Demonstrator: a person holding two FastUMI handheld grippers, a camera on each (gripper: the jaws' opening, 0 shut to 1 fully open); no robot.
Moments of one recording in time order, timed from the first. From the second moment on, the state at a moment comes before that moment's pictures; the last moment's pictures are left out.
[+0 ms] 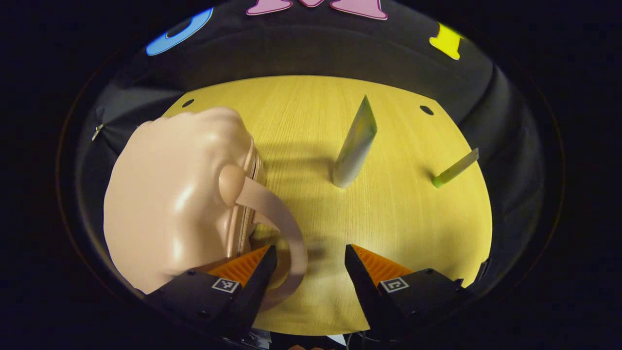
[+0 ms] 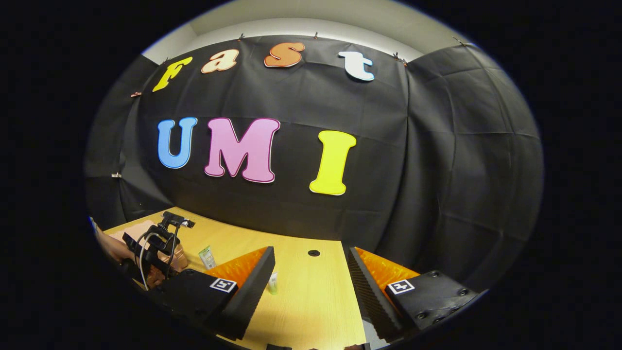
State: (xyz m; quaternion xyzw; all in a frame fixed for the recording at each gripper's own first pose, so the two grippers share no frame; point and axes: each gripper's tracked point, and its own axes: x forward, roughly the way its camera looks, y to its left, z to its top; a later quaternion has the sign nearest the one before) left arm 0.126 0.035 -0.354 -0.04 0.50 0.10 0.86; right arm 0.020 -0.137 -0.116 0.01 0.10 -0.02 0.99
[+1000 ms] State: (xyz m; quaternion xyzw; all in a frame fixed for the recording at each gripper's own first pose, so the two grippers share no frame) left arm 0.059 0.295 -0.067 0.07 0.32 0.15 0.93; right arm 0.078 0.019 -0.072 0.05 0.07 0.06 0.99
